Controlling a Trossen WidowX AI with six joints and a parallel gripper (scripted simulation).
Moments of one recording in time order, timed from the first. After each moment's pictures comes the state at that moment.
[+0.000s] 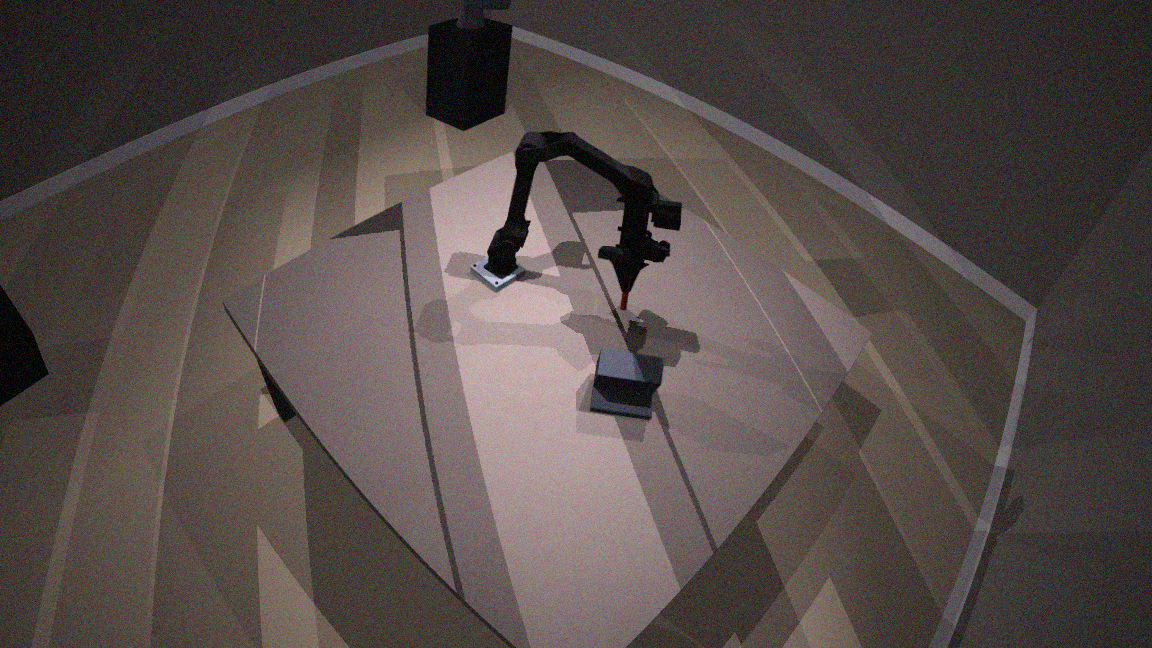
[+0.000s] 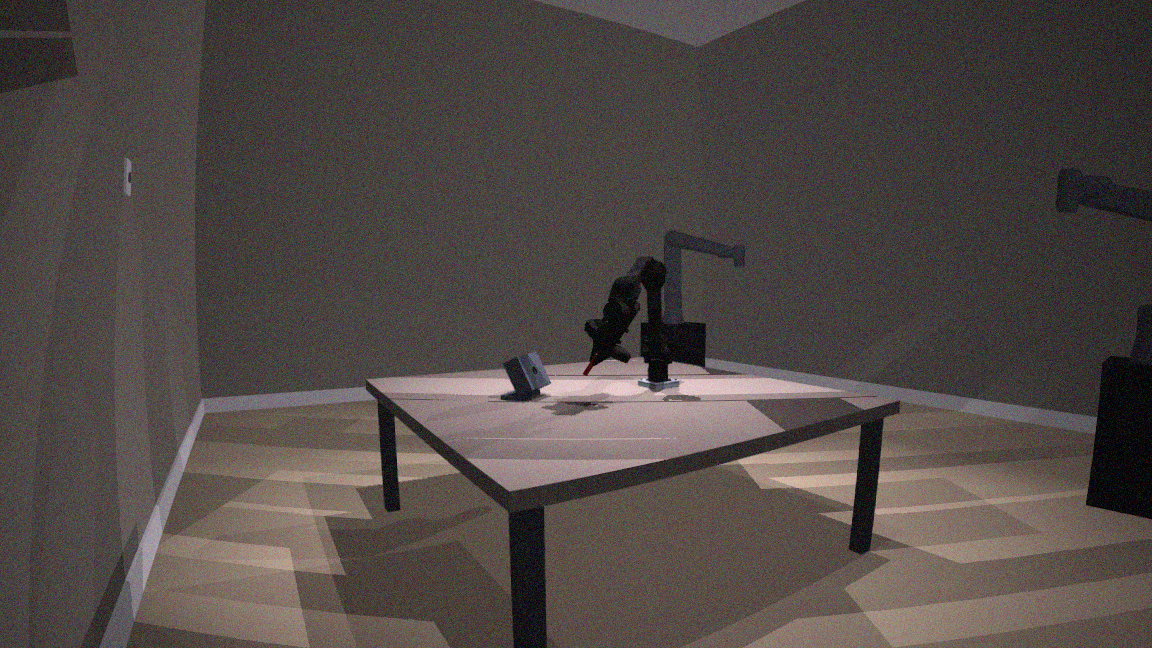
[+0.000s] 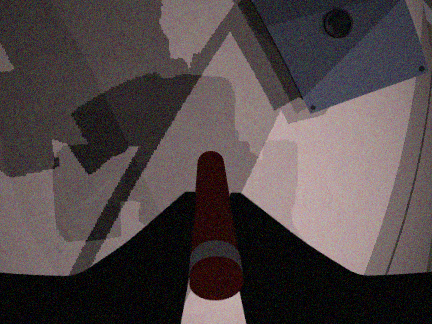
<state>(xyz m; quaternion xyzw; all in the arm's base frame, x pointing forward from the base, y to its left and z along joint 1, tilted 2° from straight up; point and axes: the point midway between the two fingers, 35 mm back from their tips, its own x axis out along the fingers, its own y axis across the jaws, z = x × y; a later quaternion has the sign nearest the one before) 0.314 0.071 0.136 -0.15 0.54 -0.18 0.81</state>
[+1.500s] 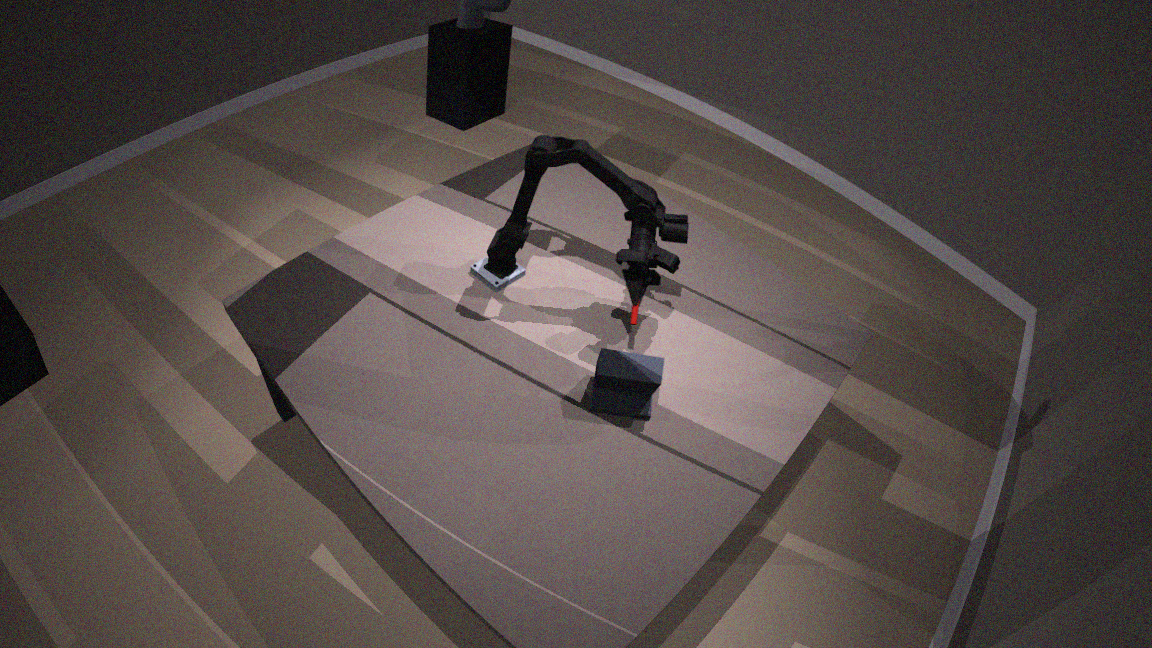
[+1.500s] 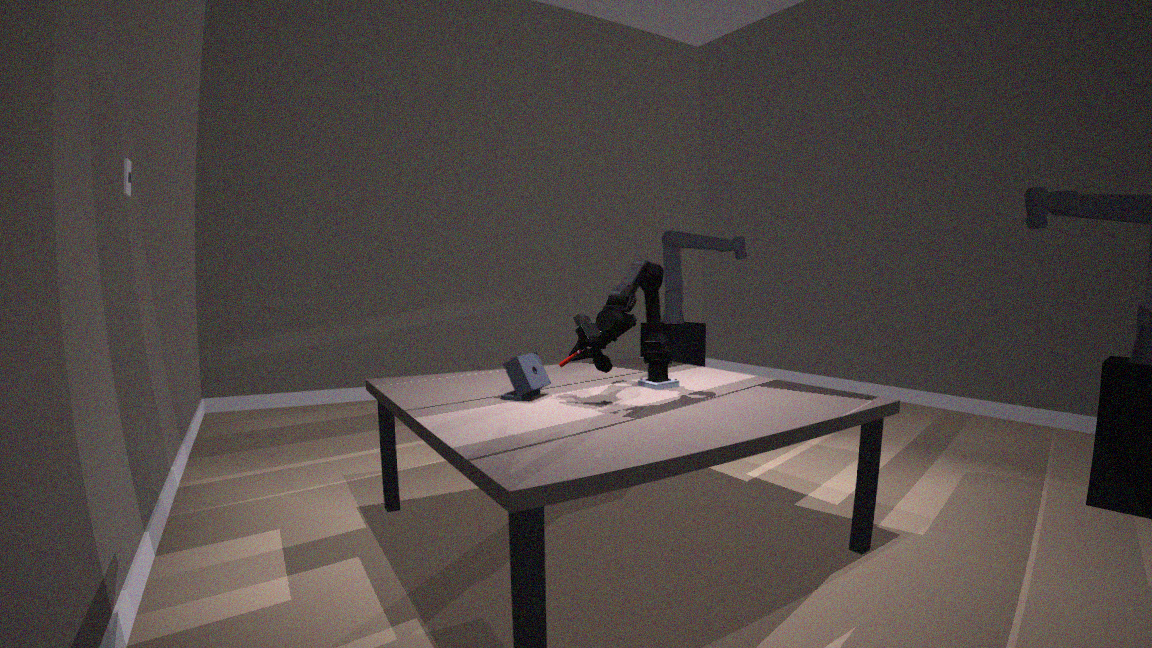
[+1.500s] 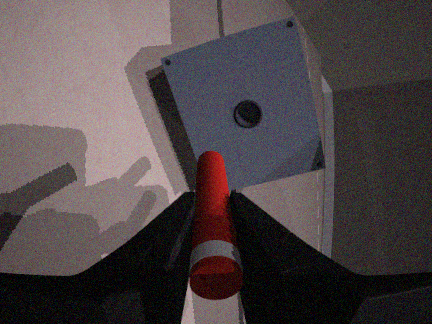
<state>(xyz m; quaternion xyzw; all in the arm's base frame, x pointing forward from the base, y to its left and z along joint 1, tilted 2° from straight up) 0.358 0.040 0.146 -0.35 0.46 -0.23 0.79</state>
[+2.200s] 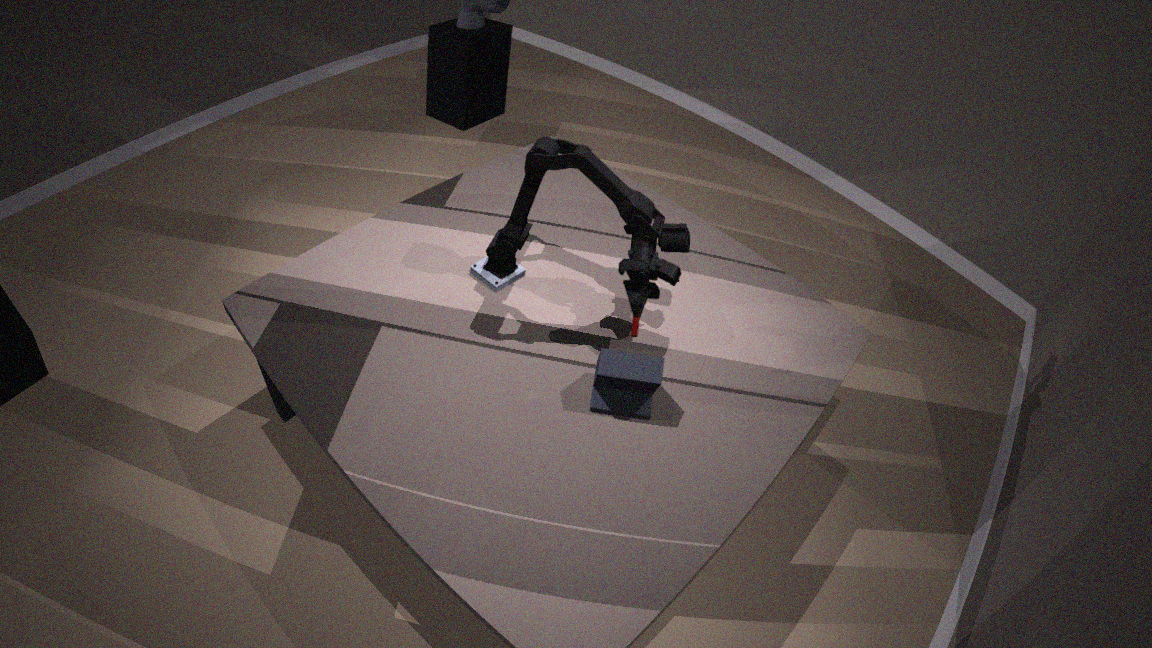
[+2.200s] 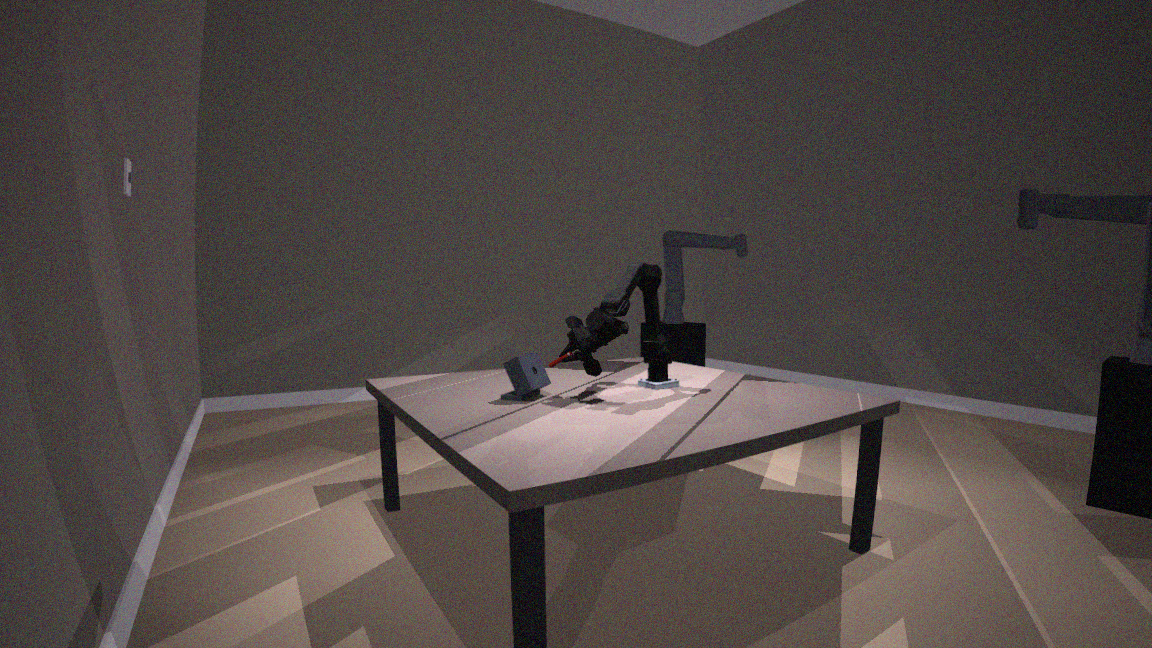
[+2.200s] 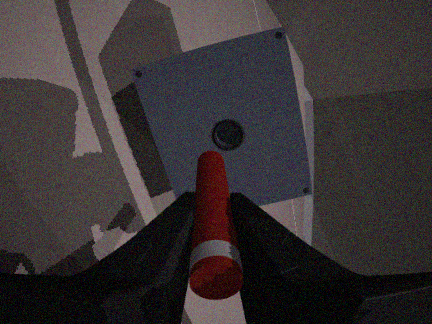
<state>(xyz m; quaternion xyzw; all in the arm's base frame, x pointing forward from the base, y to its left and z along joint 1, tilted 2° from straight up) 0.377 0.017 0.140 -0.38 0.44 -0.25 0.77</state>
